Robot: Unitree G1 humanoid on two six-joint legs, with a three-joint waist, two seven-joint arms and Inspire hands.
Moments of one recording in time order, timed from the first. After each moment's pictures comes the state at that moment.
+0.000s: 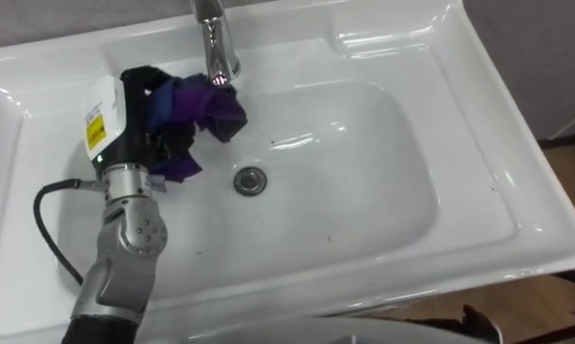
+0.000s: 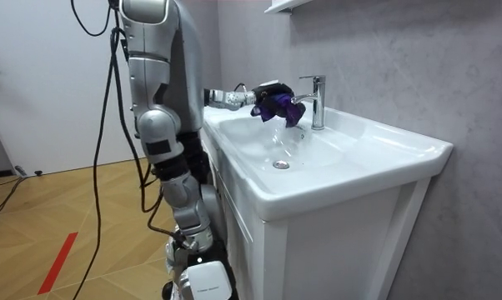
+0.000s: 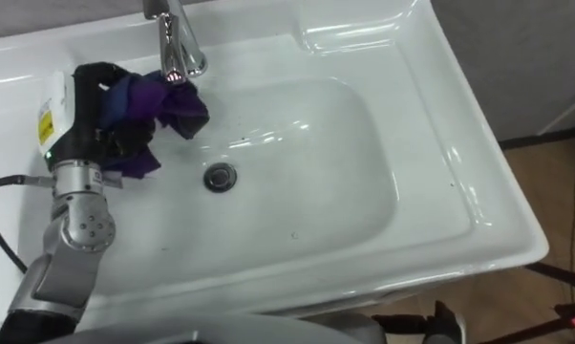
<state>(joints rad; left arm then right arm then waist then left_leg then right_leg) 0.15 0.24 -0.07 0.02 0.62 -0.02 0.42 0.13 -0.18 -0.02 1.21 0.21 -0.04 -0.21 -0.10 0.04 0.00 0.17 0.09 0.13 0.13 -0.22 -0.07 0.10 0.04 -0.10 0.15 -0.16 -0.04</state>
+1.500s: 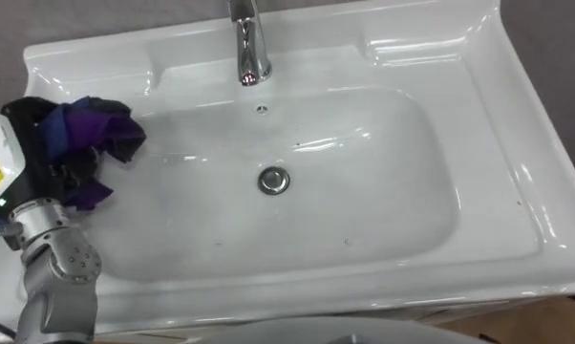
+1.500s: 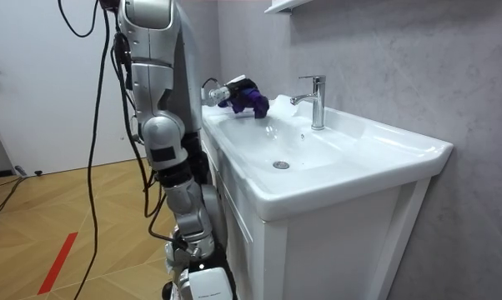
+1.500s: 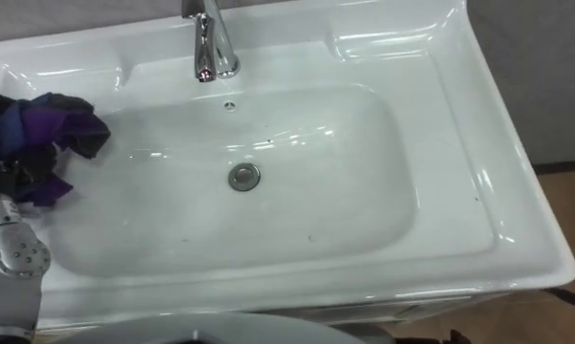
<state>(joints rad) 0.24 0.27 0.25 0.19 0.69 -0.02 0.53 0.16 -0.21 -0.10 1.24 0.19 -0.02 -0.19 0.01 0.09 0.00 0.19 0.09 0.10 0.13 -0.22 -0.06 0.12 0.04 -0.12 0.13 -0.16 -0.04</state>
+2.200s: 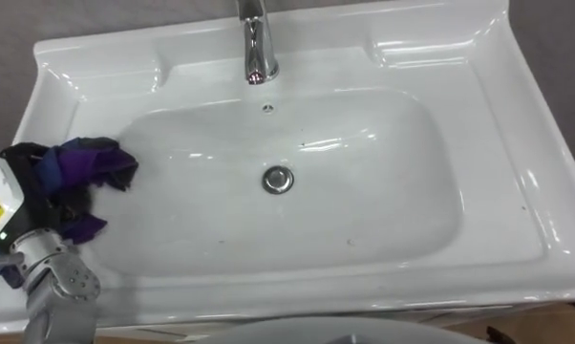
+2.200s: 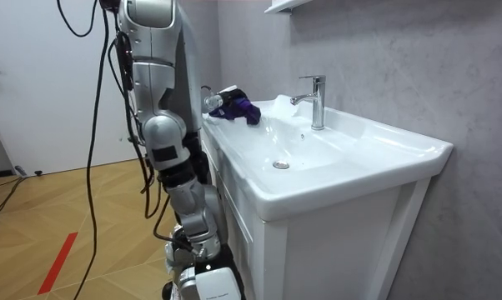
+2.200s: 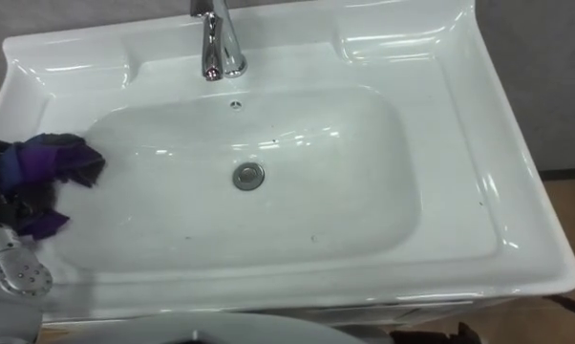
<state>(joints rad) 0.24 0.27 0.27 0.35 0.68 -0.02 0.59 0.17 -0.22 -0.14 1.20 0.17 -0.02 -0.19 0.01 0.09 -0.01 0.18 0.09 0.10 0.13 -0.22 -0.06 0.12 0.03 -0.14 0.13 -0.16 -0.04</state>
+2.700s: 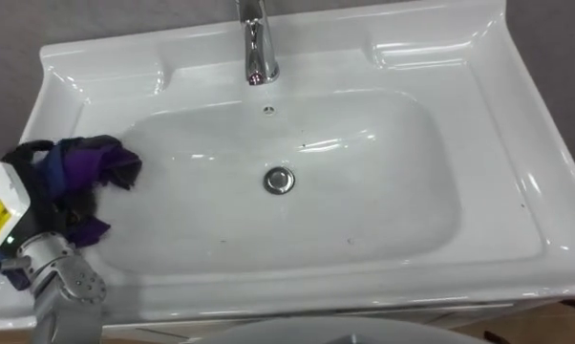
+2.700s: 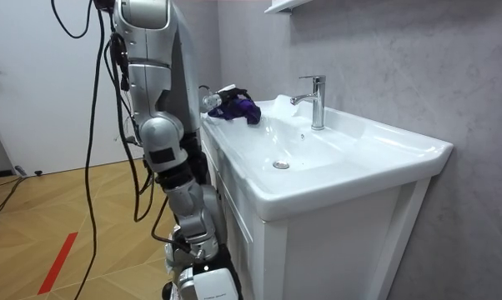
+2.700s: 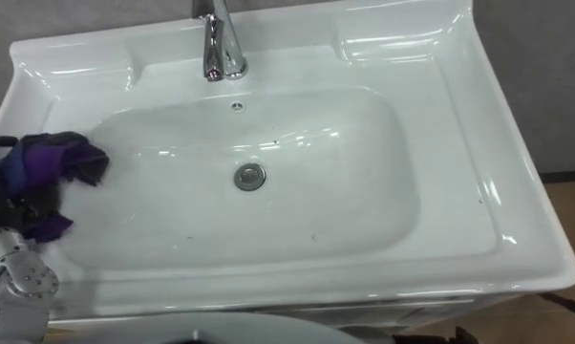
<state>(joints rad) 0.25 0.25 0.27 0.31 0.68 -0.02 0.59 0.17 -0.23 -0.14 1.20 0.17 0.00 -0.17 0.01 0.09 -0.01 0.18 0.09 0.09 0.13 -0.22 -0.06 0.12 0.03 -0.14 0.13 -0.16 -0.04</state>
